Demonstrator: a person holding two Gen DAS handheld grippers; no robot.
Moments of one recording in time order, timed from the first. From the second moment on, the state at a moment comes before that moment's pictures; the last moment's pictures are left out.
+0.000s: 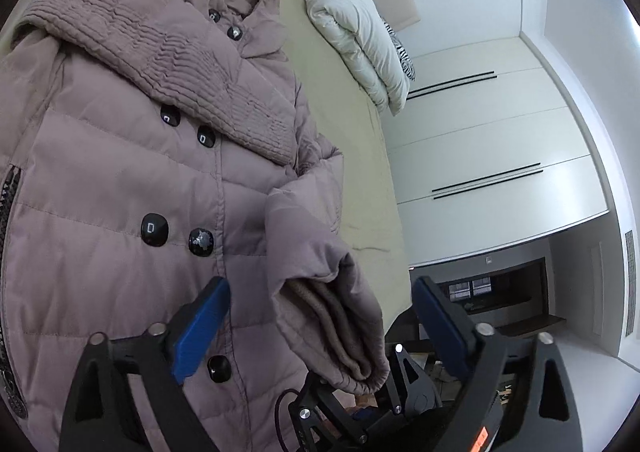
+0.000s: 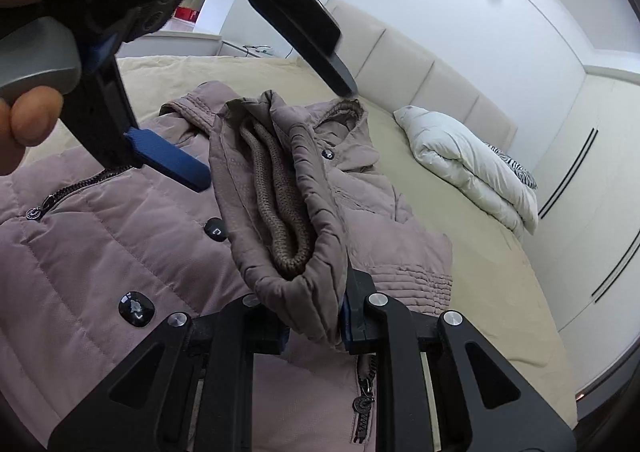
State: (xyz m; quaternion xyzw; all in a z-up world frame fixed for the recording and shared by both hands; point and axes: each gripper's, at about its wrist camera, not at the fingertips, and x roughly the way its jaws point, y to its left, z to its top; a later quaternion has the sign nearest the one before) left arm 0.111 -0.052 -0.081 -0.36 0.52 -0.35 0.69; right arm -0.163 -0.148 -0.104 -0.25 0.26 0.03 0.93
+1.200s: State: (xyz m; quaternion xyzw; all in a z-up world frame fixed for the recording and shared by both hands) left arm 0.243 0.096 0.017 -0.36 0.41 -0.23 0.81; right arm 0.035 -0.366 -0.263 0.72 0.28 0.18 0.61
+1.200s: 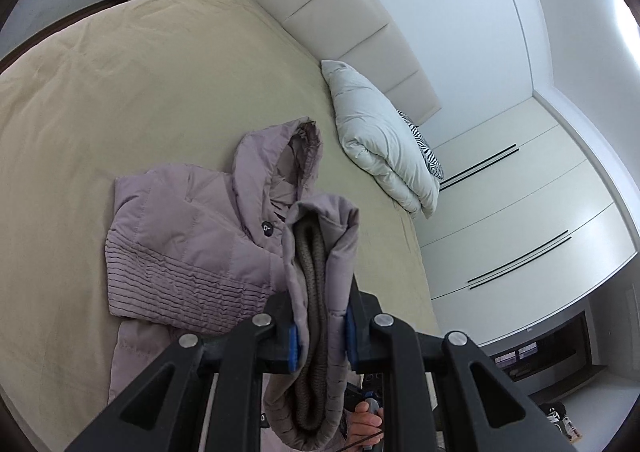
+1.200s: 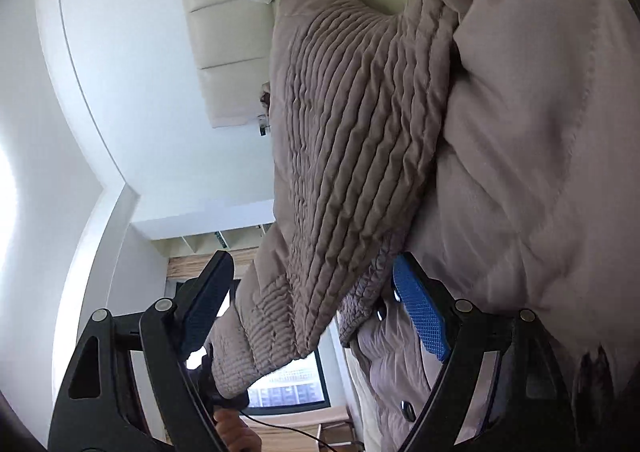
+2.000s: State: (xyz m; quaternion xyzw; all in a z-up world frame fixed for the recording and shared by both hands) left arm 0.244 0.099 0.053 -0.38 0.38 -0.26 0.80; right arm 0.064 -0.336 -0.254 0.75 0.25 0.23 0.57
